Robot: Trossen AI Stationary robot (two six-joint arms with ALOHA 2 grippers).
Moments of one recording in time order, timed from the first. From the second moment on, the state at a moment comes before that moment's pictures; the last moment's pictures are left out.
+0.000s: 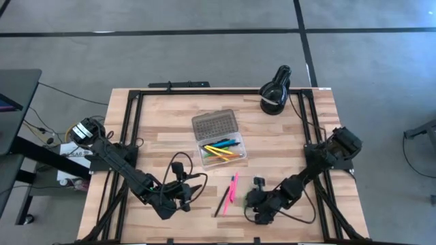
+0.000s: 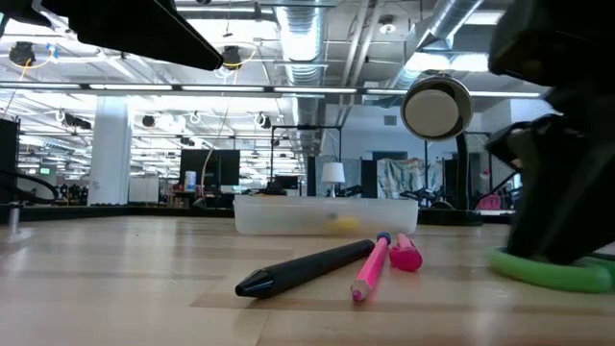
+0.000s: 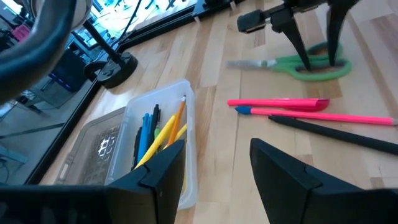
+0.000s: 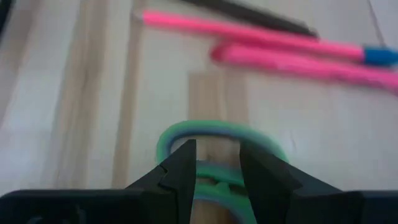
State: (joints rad) left arm -0.71 1.59 0.88 -0.07 -0.97 -0.23; right arm 0.71 1.82 0.87 -0.07 0.34 0.58
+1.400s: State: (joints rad) left arm -0.71 1.59 0.88 -0.07 -0.98 -0.22; right arm 0.88 1.78 0.86 -0.23 0.36 0.85
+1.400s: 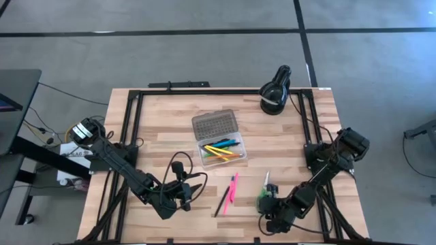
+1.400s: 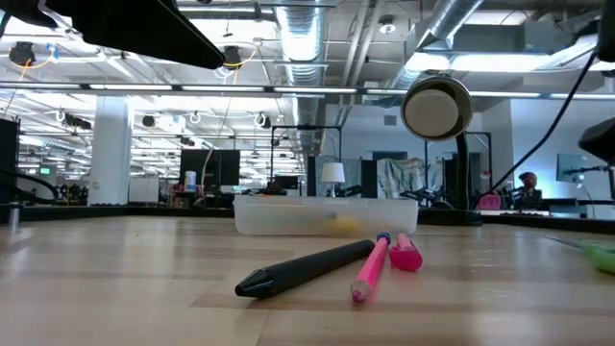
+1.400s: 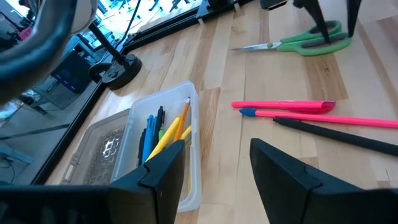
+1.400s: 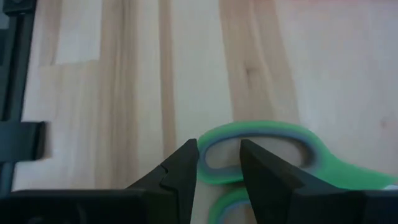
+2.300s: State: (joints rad) left arm -0.67 1.59 0.88 -0.08 -0.96 -0.21; right arm 1.01 1.78 1.07 -0.78 0.43 1.23
